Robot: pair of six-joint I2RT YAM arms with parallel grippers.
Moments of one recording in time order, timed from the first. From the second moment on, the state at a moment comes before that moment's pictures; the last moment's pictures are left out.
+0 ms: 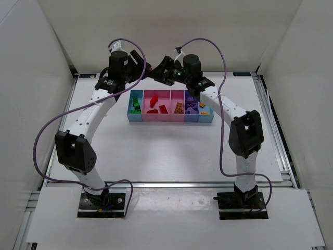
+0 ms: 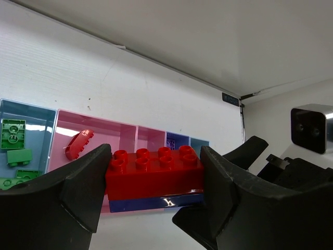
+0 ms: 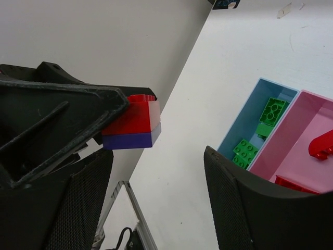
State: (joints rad) left arm -0.33 1.69 1.66 -0.29 -0.03 -0.72; right arm 0.55 2.01 1.79 0.07 -0.49 0.86
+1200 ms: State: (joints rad) left arm -0.33 1.69 1.64 -0.27 -0.01 -0.68; right arm 0.56 2.02 1.84 -0.01 -0.46 0.93
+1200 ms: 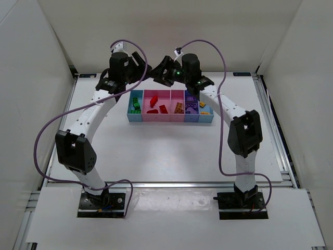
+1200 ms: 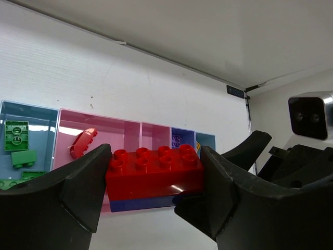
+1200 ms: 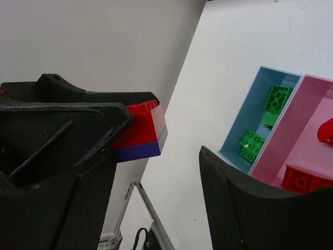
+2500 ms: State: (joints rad) left arm -0.31 1.69 1.64 -0.26 0.09 -0.64; right arm 0.56 2.02 1.84 0.07 -0.53 0.83
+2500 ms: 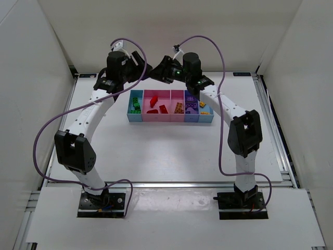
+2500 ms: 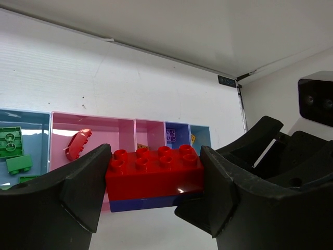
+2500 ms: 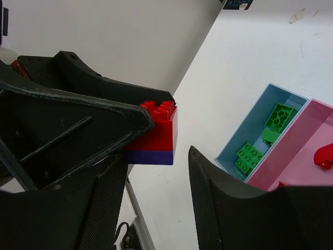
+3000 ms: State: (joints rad) left arm -0.30 1.69 1.64 -0.24 0.09 -0.63; right arm 0.56 2.05 1.89 0.07 -0.53 0.83
